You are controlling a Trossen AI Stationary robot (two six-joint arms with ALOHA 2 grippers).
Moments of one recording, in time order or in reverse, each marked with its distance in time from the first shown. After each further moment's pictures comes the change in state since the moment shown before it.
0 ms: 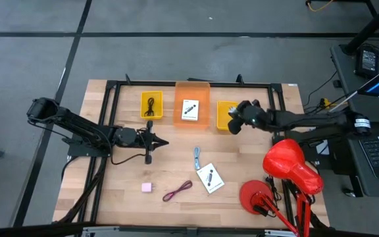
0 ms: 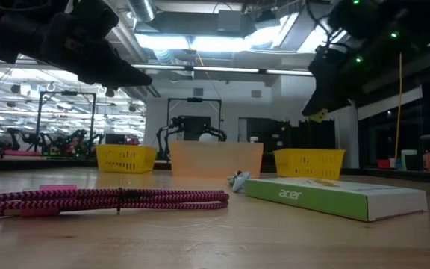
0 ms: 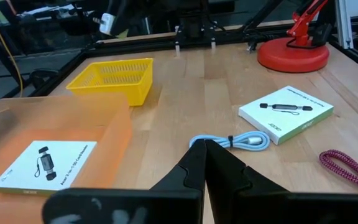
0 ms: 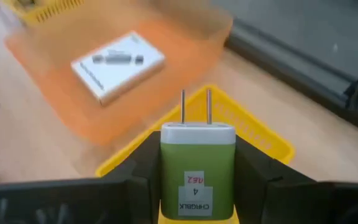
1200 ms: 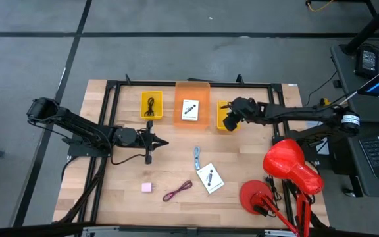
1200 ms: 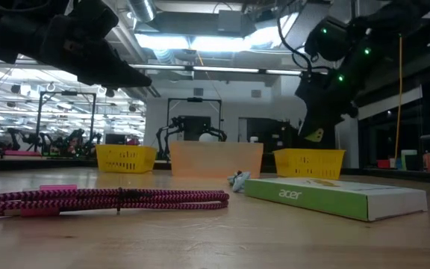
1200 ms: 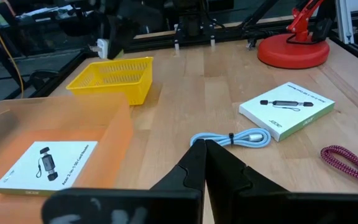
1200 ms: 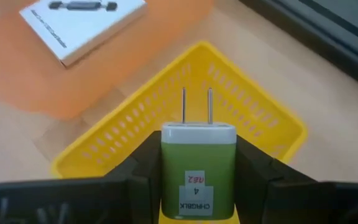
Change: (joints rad) left arm 0.000 0.000 0.000 -0.007 0.001 0.016; right arm -0.139 0.205 0.090 -0.074 -0.141 -0.014
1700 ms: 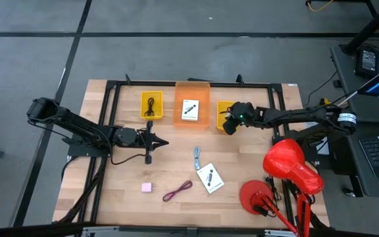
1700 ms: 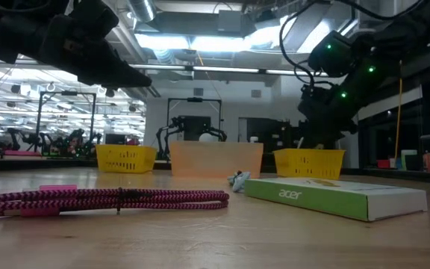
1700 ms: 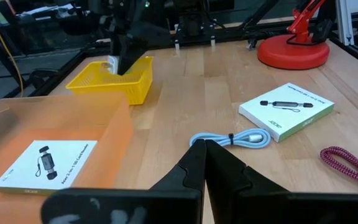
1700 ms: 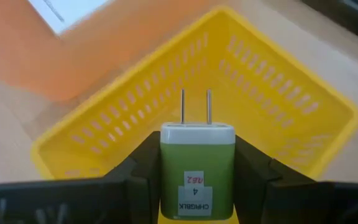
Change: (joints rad) left arm 0.000 0.000 0.000 0.000 0.000 -0.008; right arm 0.000 0.055 -0.126 0.218 -0.041 -0.020
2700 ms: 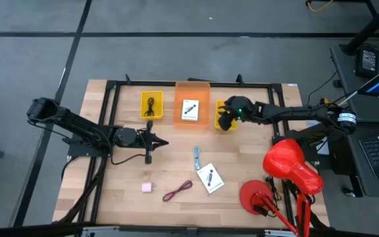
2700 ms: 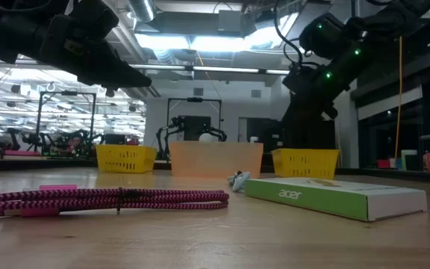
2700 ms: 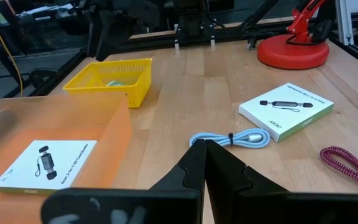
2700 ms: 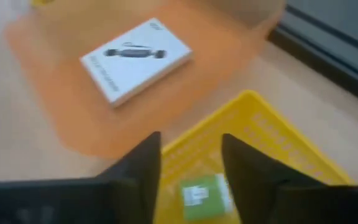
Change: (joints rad) left arm 0.000 0.000 0.000 0.000 0.000 0.000; right arm 0.000 0.001 0.123 0.016 -0.055 -0.051
